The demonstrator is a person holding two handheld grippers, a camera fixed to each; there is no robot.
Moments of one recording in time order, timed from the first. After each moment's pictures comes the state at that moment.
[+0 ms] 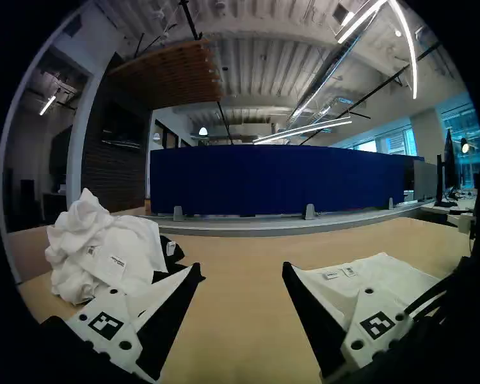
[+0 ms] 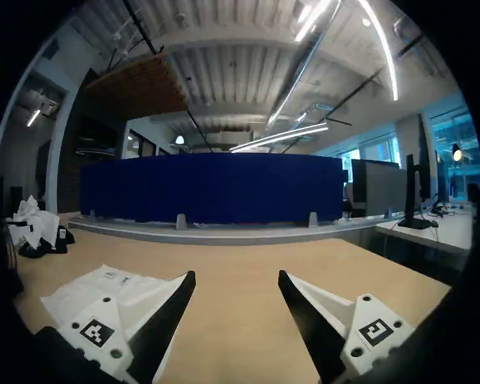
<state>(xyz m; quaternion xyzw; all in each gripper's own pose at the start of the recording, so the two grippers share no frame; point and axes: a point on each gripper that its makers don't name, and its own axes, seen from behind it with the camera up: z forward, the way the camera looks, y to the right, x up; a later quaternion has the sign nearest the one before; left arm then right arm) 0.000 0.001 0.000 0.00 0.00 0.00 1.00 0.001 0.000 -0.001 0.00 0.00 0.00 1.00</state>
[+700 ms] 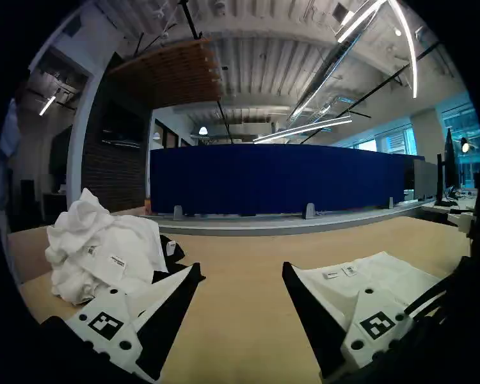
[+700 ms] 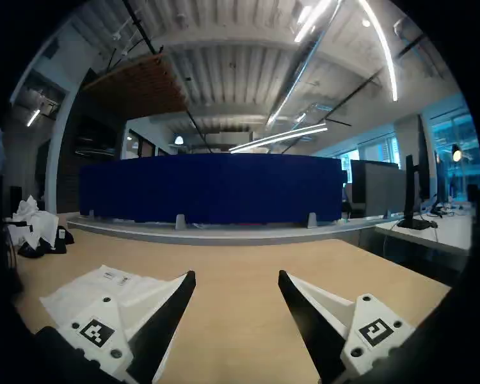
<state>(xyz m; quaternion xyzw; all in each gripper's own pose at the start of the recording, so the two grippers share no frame) 0.001 0.000 0.000 0.00 0.00 0.00 1.00 0.000 0.001 -0.003 -0.01 0.00 0.00 1.00</state>
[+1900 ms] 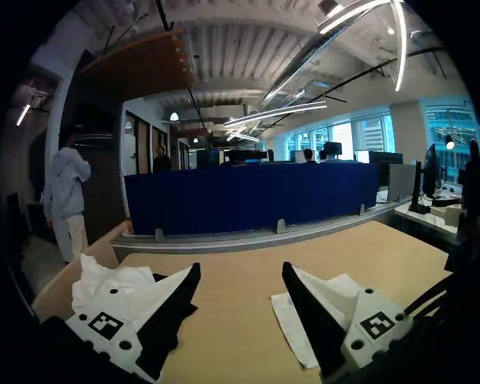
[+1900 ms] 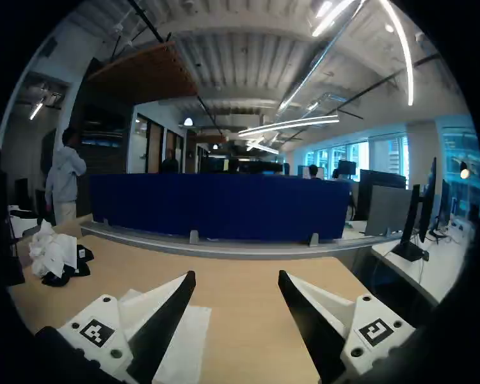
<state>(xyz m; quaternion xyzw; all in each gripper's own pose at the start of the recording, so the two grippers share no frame) 0.179 0.023 -0.027 -0.08 -0.07 0.03 0.99 0.174 -0.025 -0.038 0.02 -0.07 -0.02 1.00</state>
